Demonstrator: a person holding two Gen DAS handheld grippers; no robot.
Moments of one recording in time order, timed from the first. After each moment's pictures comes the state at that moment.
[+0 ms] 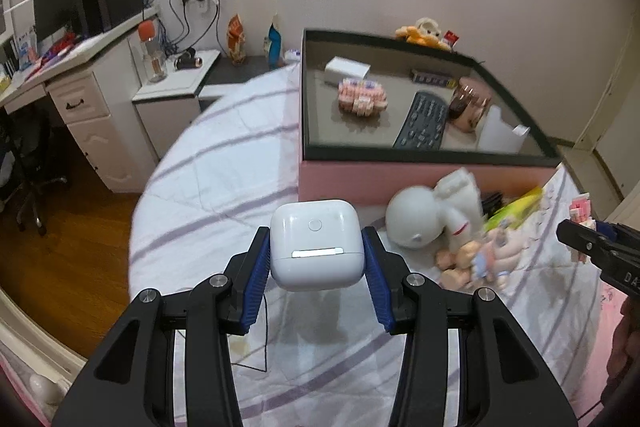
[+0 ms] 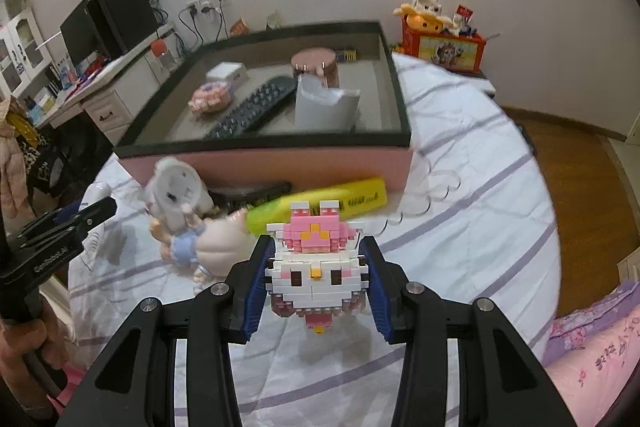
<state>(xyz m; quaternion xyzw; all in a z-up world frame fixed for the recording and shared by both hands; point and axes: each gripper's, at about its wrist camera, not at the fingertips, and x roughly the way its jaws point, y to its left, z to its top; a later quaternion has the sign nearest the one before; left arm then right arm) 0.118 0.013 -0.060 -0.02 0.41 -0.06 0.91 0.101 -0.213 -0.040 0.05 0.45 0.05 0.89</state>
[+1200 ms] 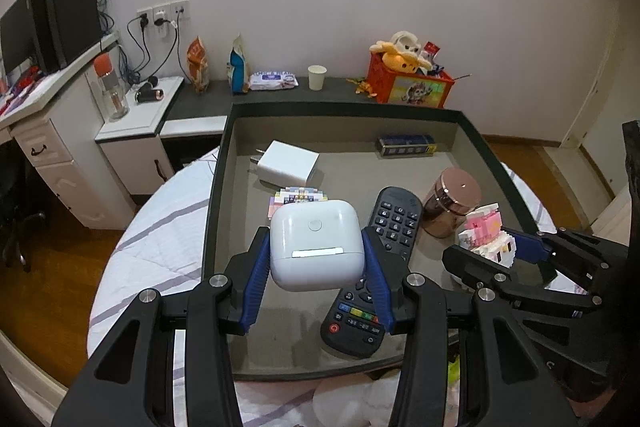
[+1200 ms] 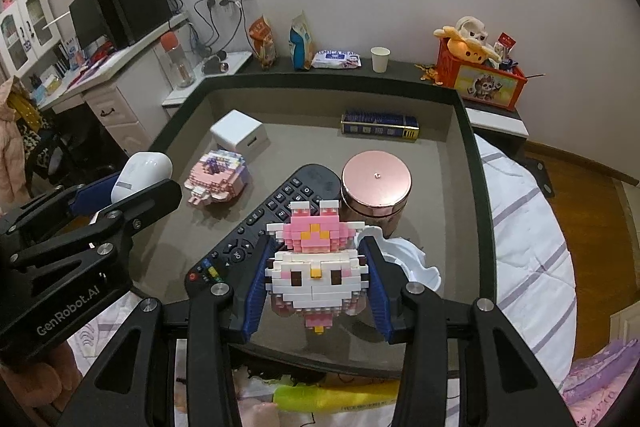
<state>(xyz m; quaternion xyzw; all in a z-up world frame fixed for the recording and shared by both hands) 0.241 -0.046 -0.031 -0.01 0.41 -0.10 0.91 0.236 -0.169 -0.029 0.01 0.46 0.09 0.88</state>
